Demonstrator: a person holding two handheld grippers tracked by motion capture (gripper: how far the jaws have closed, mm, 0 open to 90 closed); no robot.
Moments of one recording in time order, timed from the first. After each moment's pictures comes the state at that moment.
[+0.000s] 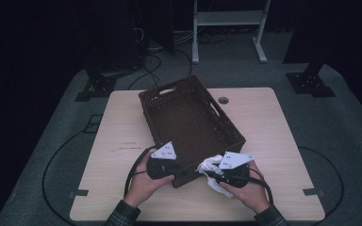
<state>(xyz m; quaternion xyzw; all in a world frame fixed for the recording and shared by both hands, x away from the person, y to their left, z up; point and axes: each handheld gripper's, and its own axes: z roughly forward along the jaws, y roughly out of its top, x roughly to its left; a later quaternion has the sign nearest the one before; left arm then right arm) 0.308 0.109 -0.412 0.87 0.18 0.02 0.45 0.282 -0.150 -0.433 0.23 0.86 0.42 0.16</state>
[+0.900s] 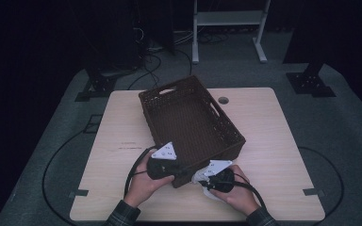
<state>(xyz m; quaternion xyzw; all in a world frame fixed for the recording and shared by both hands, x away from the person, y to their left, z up) 0.308 0.109 -0.412 0.87 0.18 0.02 0.45 0.290 -0.121 -0.480 0.22 0.90 0.35 0.13</state>
